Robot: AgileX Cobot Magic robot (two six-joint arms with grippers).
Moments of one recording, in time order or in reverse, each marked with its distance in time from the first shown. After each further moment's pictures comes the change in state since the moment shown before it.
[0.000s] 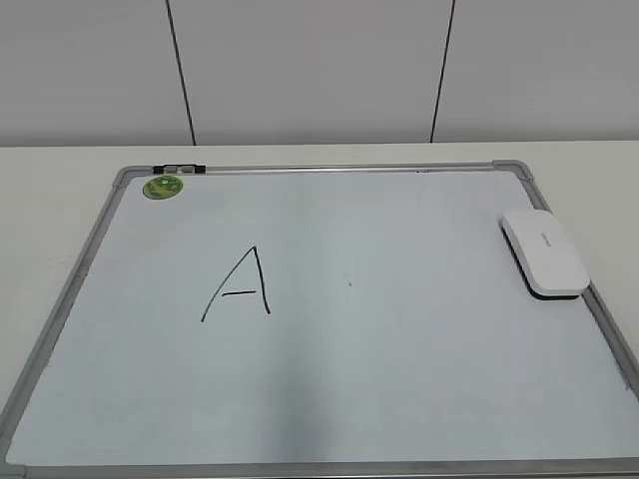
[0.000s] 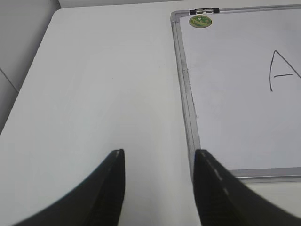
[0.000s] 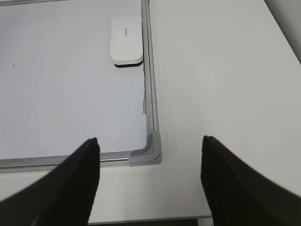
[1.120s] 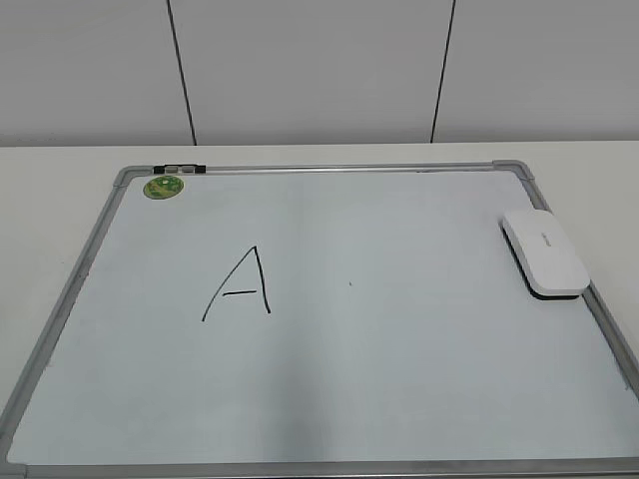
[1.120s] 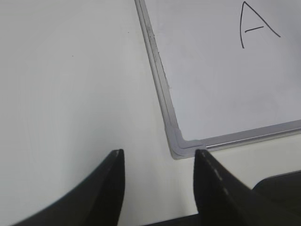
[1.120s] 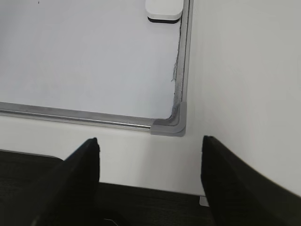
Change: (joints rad) left arm -0.156 0.178 0.000 0.002 -0.002 0.000; right arm 0.181 0.200 0.000 0.004 0.000 -0.002
